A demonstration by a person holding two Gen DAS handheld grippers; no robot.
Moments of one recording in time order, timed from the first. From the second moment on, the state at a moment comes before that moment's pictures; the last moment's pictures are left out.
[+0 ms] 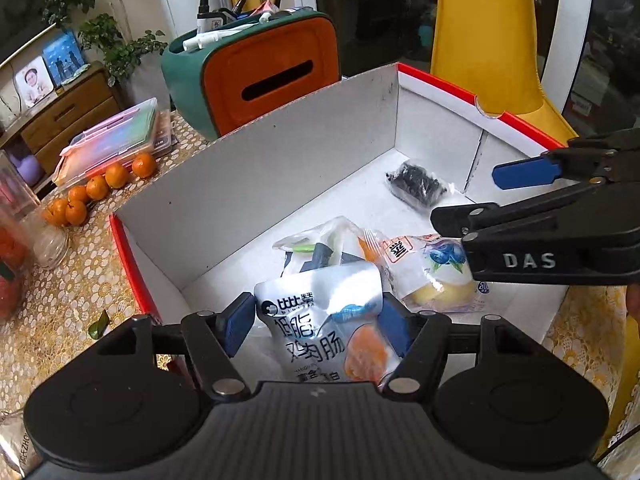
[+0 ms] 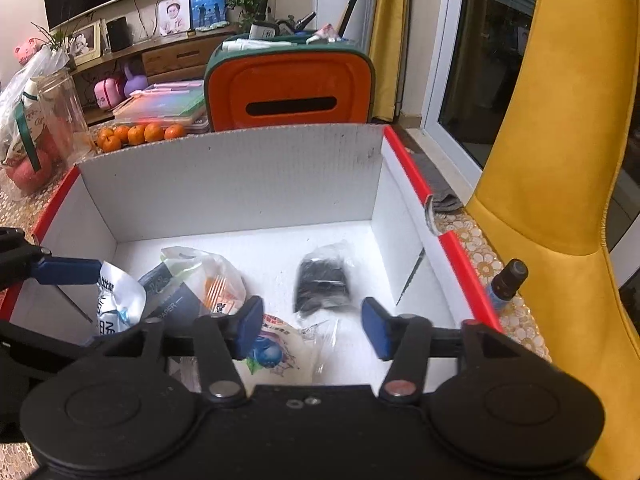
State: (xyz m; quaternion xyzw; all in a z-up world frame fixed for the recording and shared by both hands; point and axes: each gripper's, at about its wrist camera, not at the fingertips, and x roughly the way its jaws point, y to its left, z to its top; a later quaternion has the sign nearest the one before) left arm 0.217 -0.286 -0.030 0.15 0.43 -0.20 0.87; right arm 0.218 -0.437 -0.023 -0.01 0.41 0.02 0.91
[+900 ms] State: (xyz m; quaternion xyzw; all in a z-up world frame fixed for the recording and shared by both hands) left arm 0.167 -0.247 0.017 0.08 0.40 -0.22 0.88; right arm 0.177 -0.426 0.011 0.01 0.38 0.04 0.92
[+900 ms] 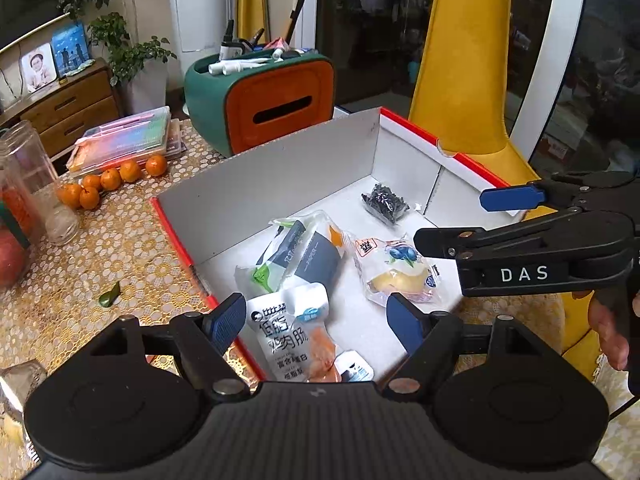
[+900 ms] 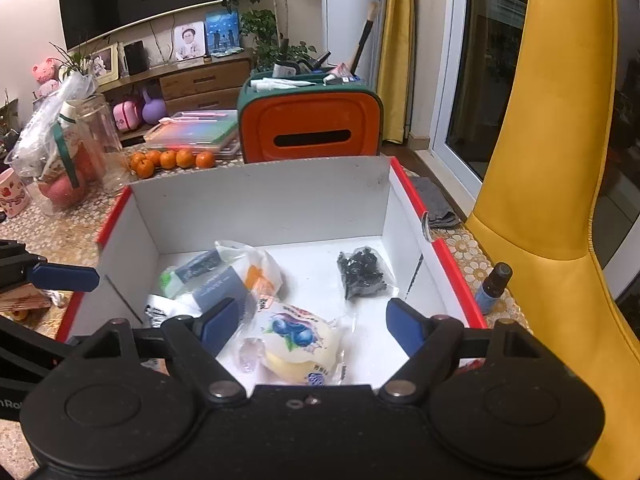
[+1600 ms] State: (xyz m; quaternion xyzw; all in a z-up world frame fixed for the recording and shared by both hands) left arm 0.106 -0.170 0.038 0.05 0.40 -0.21 0.89; right arm 0.119 -0.379 0.040 0.03 0.36 0.08 0.93
